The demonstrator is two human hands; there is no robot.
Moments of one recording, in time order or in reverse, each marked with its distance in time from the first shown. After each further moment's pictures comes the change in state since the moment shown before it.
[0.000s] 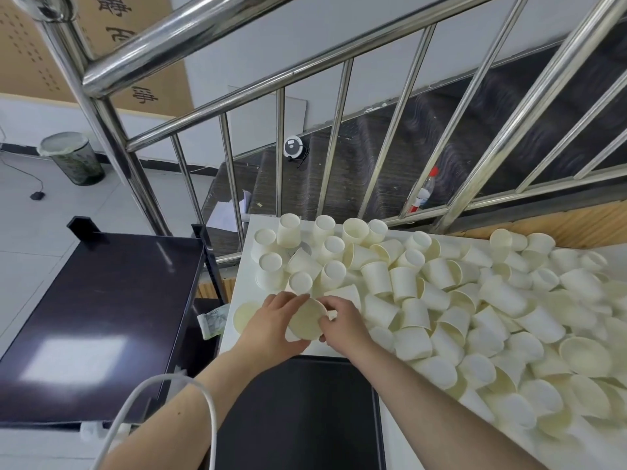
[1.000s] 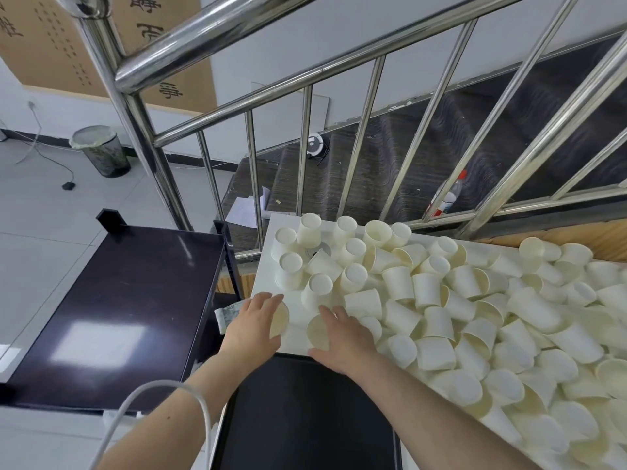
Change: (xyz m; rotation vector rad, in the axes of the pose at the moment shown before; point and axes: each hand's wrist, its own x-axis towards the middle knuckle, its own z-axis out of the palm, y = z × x) left_hand -0.014 -0.031 -0.030 0.229 -0.104 -0.337; right_hand 0.011 0.007 0.027 -0.871 -0.216 -0.135
